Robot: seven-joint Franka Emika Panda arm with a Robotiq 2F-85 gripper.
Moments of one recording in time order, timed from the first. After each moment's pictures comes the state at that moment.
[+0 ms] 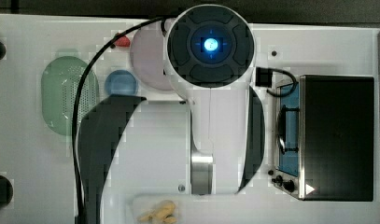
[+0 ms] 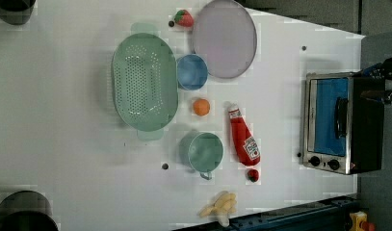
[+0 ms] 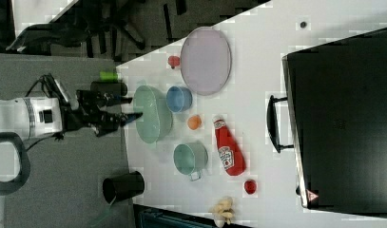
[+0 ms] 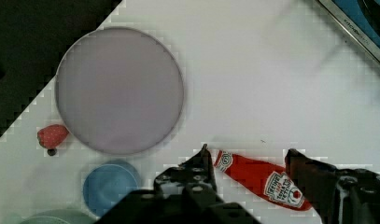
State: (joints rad) arm 0.01 -0.02 -0.01 -1.78 -0.03 0.20 0.06
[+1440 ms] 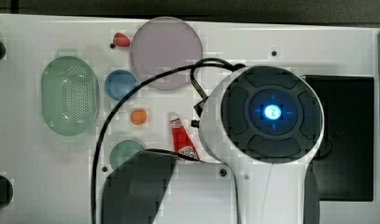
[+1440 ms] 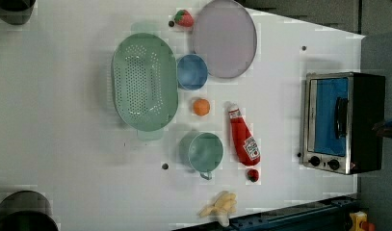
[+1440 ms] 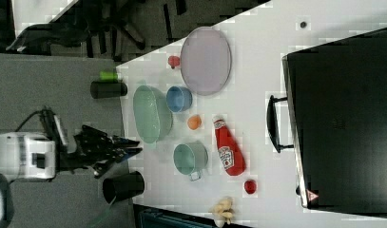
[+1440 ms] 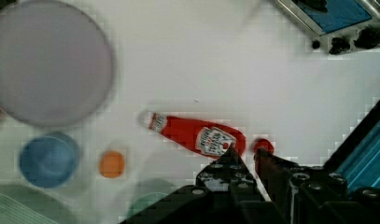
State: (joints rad) arm 0.01 -0.19 -0.07 -1.88 -0.03 0.02 0.06
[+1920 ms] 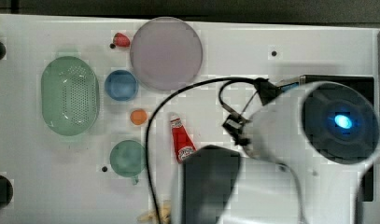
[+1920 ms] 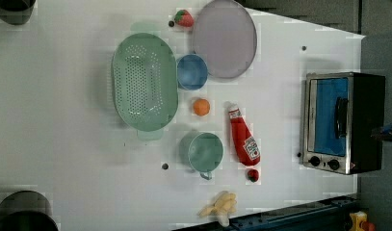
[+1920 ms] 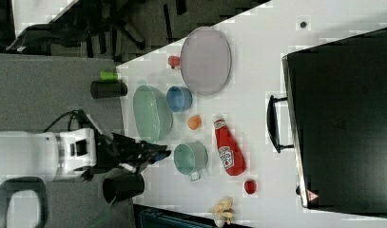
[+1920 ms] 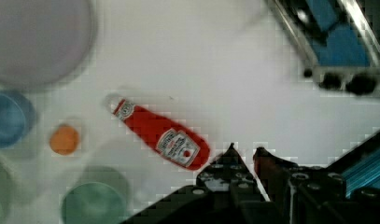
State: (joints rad) arm -0.01 -0.20 -0.18 -1.97 -0.05 0.10 -0.37
